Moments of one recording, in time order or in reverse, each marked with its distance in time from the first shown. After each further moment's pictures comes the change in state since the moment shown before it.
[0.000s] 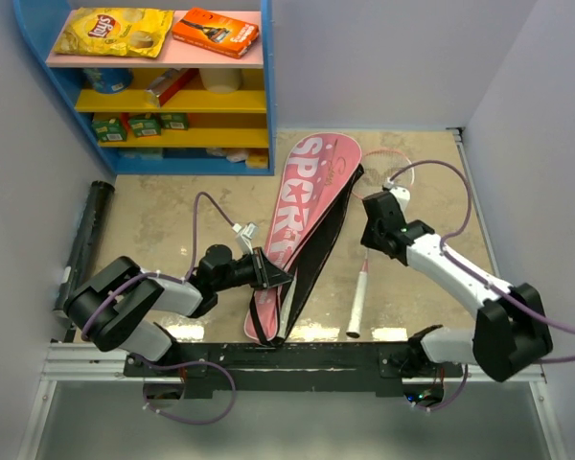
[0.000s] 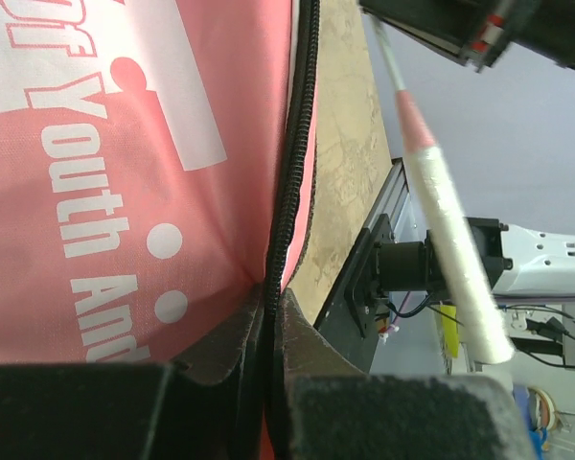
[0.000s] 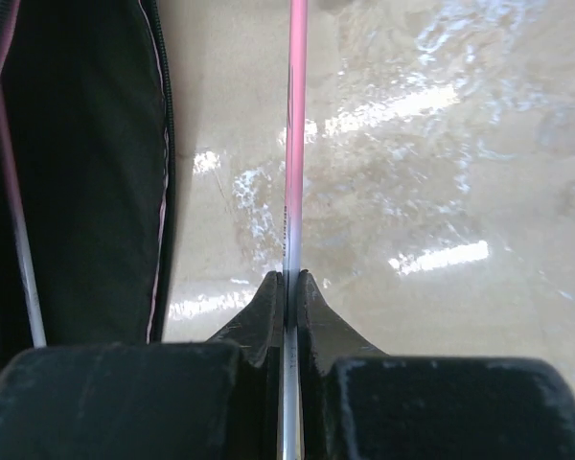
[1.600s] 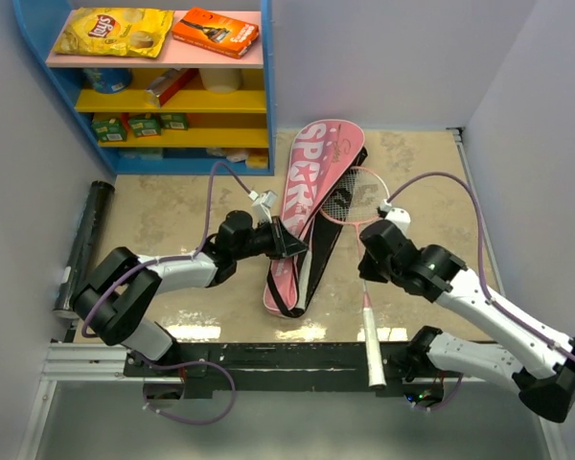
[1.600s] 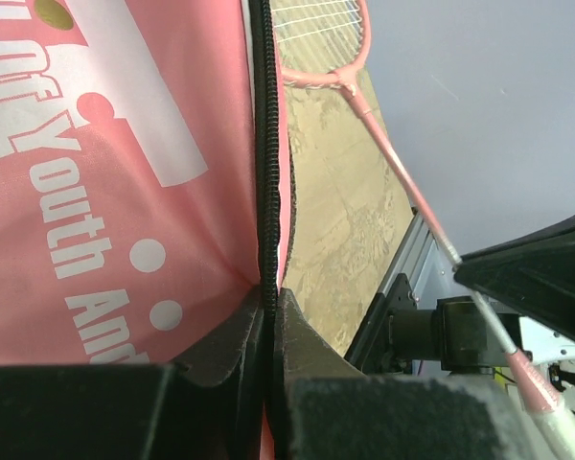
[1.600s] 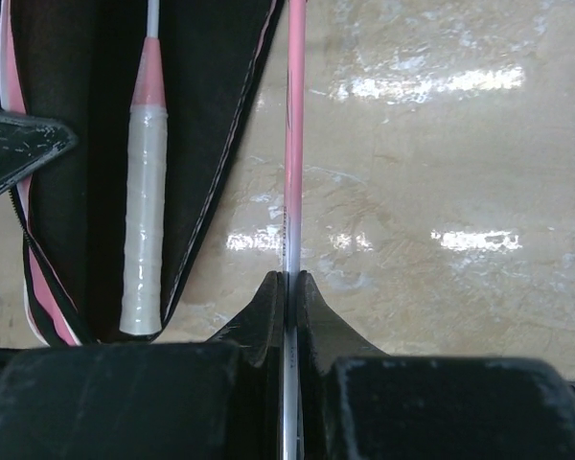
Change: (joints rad) left arm 0.000 0.040 0.355 -0.334 -0.064 0.130; right arm 0.332 -0.379 0.097 -0.484 0.013 0.185
